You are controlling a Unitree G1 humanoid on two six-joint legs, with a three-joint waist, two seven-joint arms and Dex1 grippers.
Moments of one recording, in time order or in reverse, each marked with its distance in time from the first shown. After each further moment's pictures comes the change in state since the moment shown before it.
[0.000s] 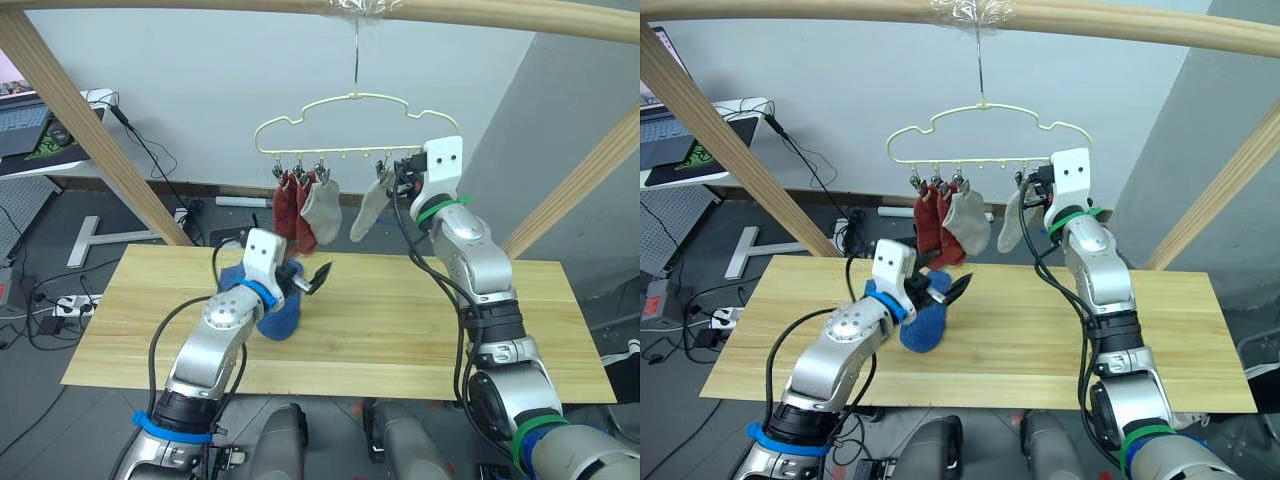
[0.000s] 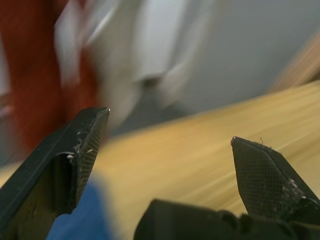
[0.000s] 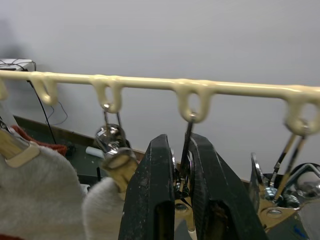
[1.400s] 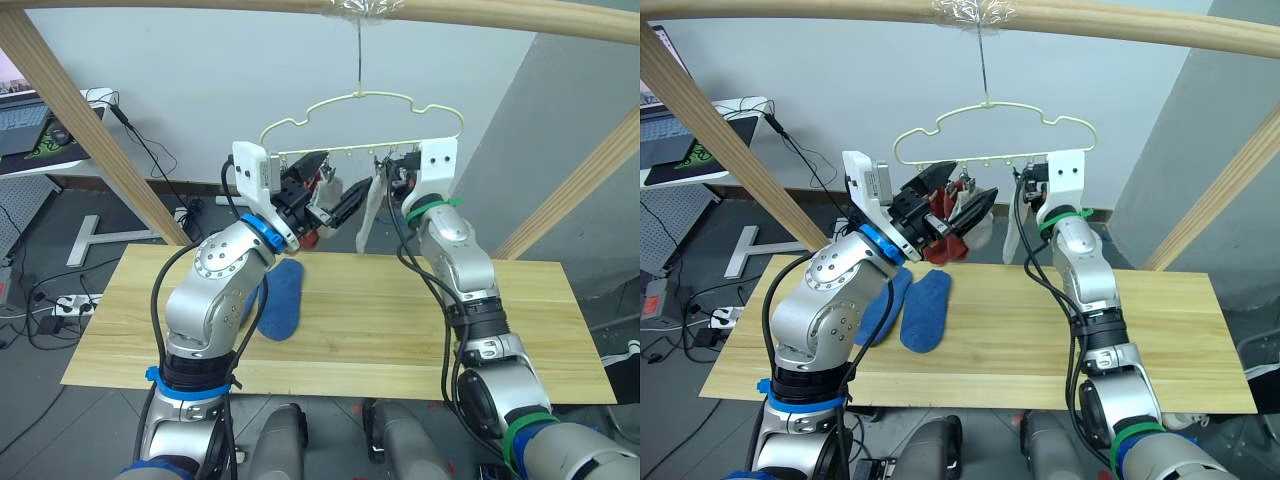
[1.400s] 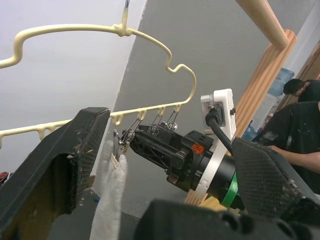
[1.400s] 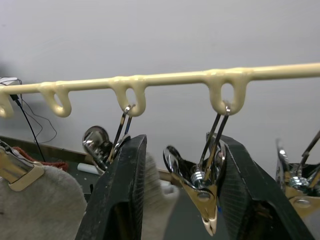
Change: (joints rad) left arm -0.274 -0.102 0.130 -0.362 -0.312 0.172 -0.092; right arm -0.047 0.069 -0.002 0.138 -0.012 -0.164 -0.099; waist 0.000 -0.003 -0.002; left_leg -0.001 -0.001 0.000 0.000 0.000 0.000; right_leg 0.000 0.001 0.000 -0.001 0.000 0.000
